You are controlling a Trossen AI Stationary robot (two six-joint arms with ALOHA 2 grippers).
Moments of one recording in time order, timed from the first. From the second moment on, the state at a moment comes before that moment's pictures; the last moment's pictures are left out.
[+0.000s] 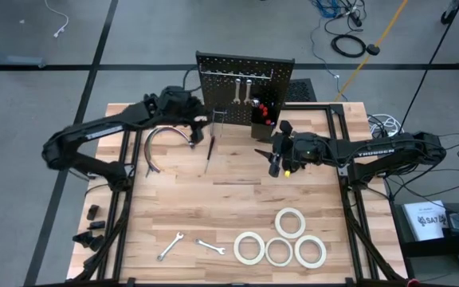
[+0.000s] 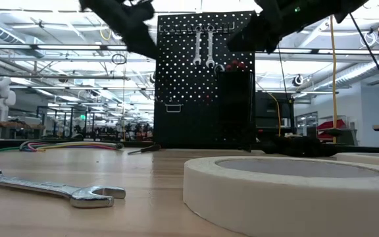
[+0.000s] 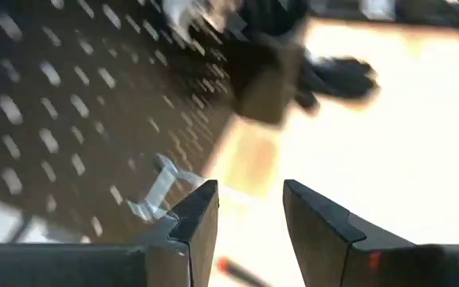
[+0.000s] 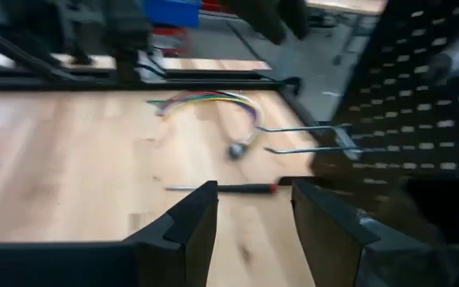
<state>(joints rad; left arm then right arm) 0.48 1.28 1.11 -0.43 0.12 0.22 -0.06 1.17 0.73 0.14 0.26 -0.04</state>
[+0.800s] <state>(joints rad) -0.46 1.11 0.53 -0.14 0.05 -0.29 0.31 1.86 1.10 0.32 0.10 0.23</state>
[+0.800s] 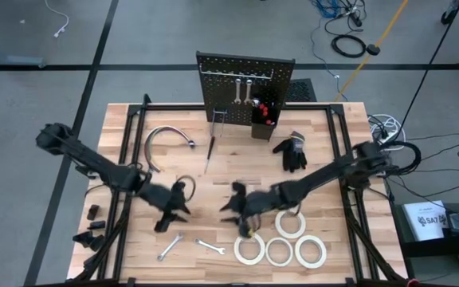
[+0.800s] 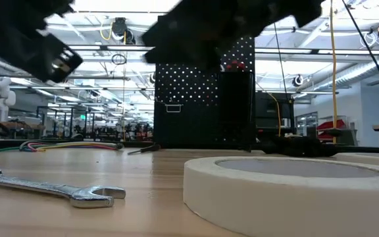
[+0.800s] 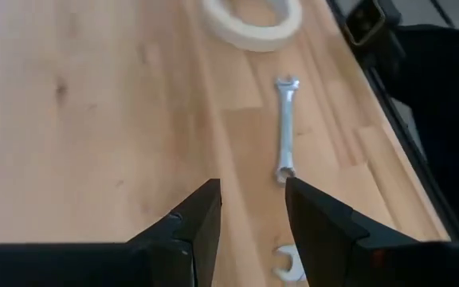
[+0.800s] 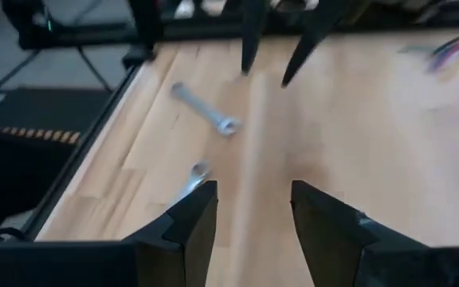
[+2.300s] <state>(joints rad) -0.65 1.60 0.52 0.38 -0.09 -0.18 0.45 2.29 1.66 -0.05 0.23 0.66</state>
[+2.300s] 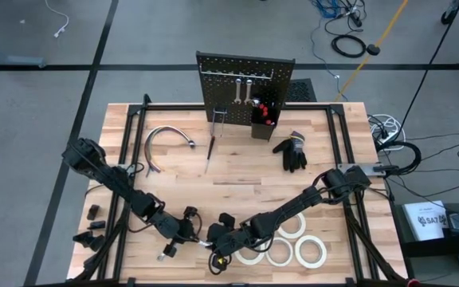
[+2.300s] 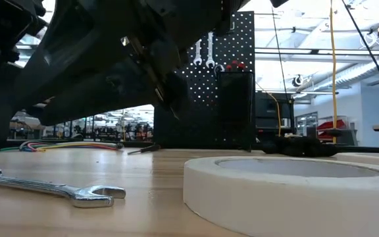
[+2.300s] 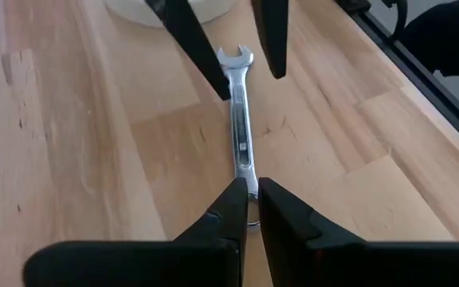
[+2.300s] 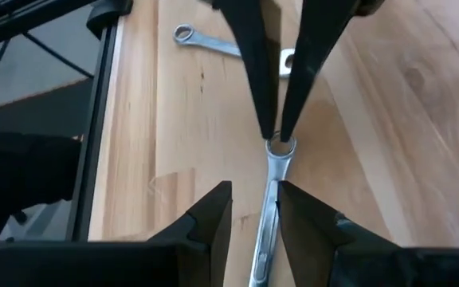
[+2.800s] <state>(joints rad) -0.66 1.70 0.52 0.43 -0.08 -0.23 0.46 2.31 1.66 -0.09 0.26 0.66</state>
